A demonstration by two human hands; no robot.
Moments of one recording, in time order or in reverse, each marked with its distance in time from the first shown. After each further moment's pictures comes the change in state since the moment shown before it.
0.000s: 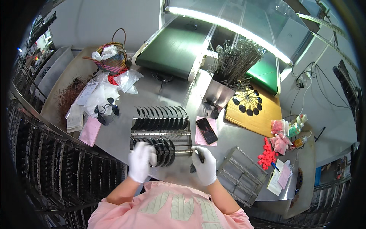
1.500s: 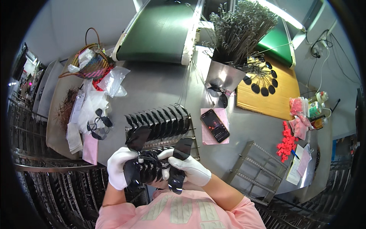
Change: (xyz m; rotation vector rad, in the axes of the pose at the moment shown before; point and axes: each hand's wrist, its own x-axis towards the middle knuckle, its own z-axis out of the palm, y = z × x) left_hand 0.105 0.010 -0.019 0.202 -0.274 0.468; right_hand 0.083 -0.009 0.034 1.172 -0.787 0.699
